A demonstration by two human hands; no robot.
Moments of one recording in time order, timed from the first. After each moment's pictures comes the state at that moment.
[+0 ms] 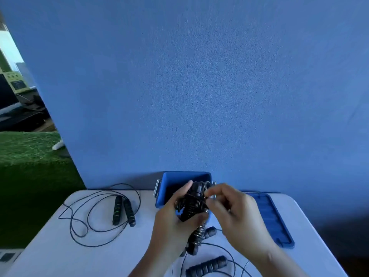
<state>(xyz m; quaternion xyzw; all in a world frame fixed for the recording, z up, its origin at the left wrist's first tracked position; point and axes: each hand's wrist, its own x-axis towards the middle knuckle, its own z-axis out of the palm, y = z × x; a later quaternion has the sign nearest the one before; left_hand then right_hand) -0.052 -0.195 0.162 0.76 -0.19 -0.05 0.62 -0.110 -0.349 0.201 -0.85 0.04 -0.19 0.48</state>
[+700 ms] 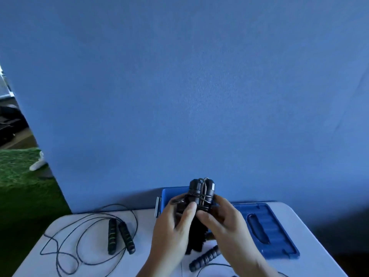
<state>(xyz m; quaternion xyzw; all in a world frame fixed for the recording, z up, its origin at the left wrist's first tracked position) 0.016 -0.167 0.163 0.75 -0.17 -0.01 0.63 -0.051 -0.298 0.172 -0.72 0.13 -0.19 0.65</state>
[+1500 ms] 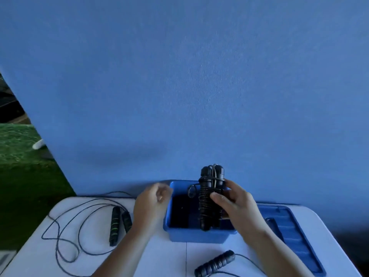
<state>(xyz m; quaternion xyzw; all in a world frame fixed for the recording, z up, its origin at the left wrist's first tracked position) 0.174 -0.158 0.080 0.88 -0.11 0.05 0.46 0.061 -0.371 0.130 -0.74 0.14 -0.12 0.65</state>
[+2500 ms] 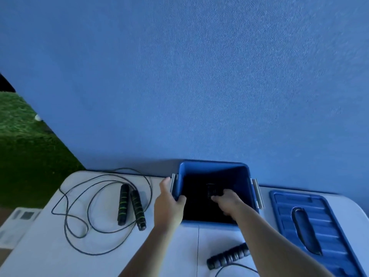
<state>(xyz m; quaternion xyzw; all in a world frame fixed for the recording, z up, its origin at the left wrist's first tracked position) 0.195 -0.188 -0.034 0.91 0.05 -0.04 0.42 0.184 -0.387 -0.034 -0.80 0.34 0.23 0.45</state>
